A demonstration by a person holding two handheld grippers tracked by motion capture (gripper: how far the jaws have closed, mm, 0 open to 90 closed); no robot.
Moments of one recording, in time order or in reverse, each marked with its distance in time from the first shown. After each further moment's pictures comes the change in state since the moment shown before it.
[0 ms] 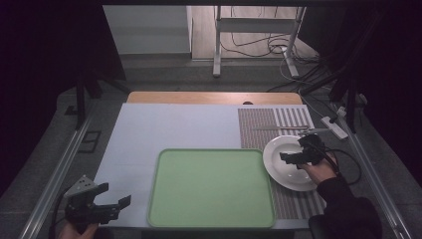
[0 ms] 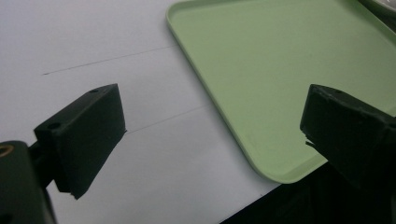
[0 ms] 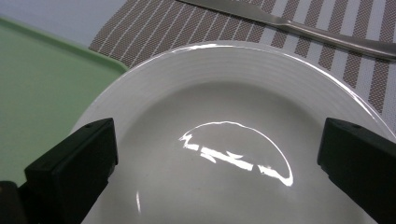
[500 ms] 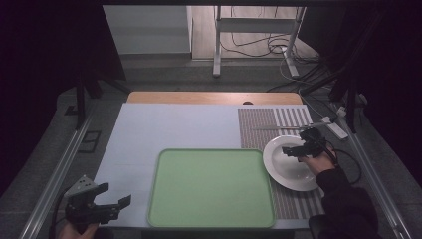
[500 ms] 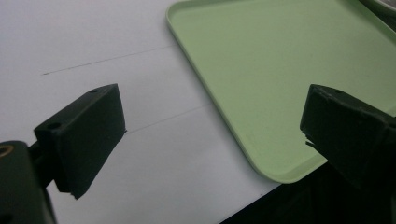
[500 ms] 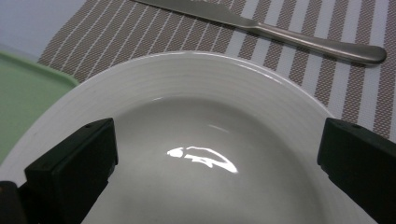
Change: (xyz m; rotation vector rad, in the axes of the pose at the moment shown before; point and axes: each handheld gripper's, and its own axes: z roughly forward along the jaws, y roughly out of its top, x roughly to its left) left arm 0.000 0.000 0.000 0.001 0.000 -0.001; right arm -0.023 0.012 0.019 0.023 -0.042 0.028
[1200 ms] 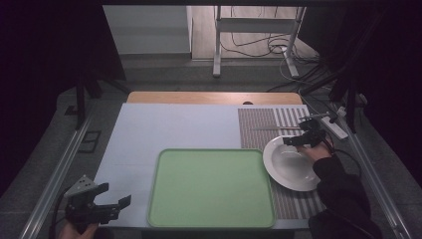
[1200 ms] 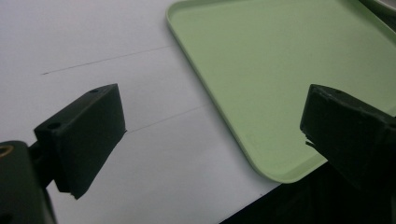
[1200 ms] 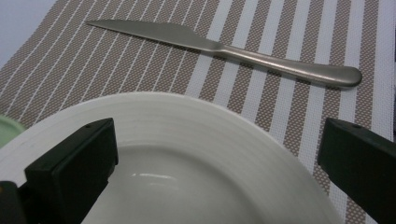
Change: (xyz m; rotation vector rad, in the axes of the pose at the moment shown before) left arm 0.000 0.000 0.000 0.001 -0.001 -0.001; right arm -0.021 0.024 0.025 0.011 -0.039 0.051
